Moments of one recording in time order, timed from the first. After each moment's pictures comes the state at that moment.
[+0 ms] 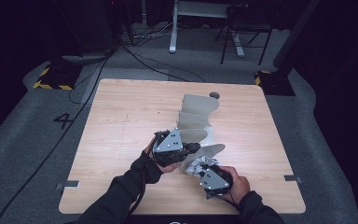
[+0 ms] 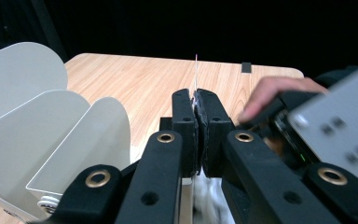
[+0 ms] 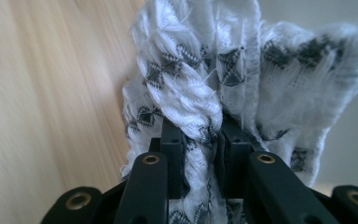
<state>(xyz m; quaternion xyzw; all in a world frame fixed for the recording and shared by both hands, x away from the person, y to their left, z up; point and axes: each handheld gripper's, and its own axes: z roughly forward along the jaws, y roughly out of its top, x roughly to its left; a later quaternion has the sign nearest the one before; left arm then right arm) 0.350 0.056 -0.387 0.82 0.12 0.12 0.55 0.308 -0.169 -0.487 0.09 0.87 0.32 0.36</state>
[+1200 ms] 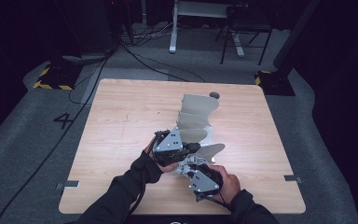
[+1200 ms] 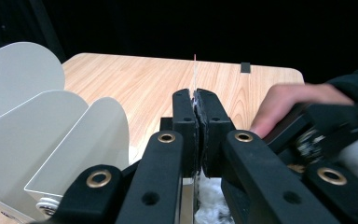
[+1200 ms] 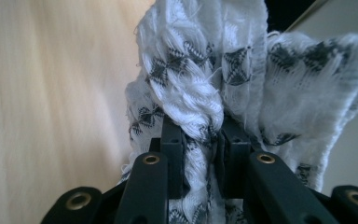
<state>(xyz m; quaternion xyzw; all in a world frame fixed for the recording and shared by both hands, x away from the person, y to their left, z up) 0.351 0.055 -0.387 0.82 0.12 0.12 0.55 0.300 -0.129 -0.474 0.05 0.87 0.33 0.35</state>
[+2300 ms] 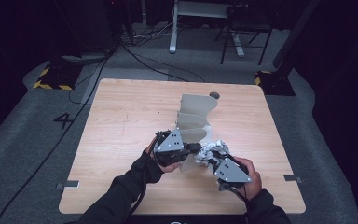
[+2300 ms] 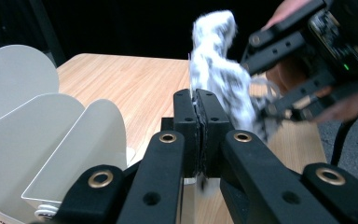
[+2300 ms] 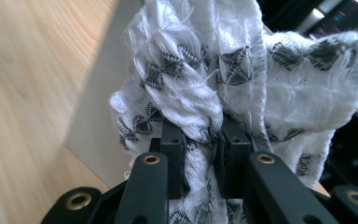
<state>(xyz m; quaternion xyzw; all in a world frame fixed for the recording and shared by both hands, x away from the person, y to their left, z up) 0.351 0.053 -0.388 0.82 0.12 0.12 0.55 0.298 -0.175 -0.421 0.13 0.82 0.39 0.40</state>
